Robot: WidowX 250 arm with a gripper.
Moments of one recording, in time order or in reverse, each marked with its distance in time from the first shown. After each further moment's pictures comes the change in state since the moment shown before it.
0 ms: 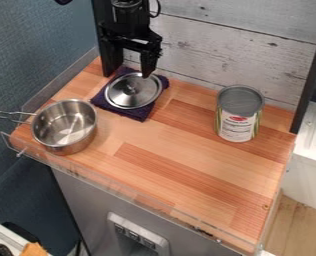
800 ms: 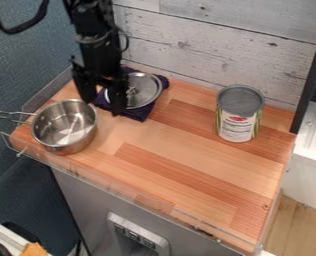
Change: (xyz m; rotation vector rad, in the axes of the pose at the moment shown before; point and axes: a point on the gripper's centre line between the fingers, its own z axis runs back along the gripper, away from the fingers) arm -0.086 0.005 -0.010 -0.054 0.056 -0.105
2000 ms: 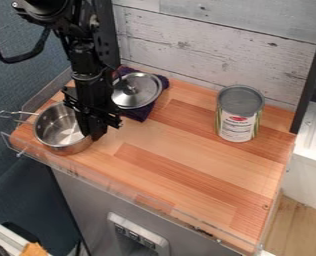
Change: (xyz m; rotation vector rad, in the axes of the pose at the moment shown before) arm -0.019 0.003 -0.039 0.054 0.052 0.048
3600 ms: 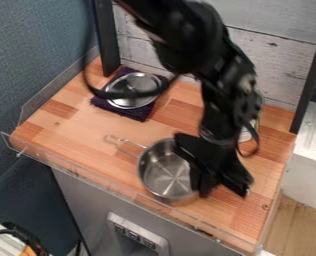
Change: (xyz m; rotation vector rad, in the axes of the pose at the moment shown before) arm -0.012 -0.202 0.011 -0.002 -0.036 -0.182
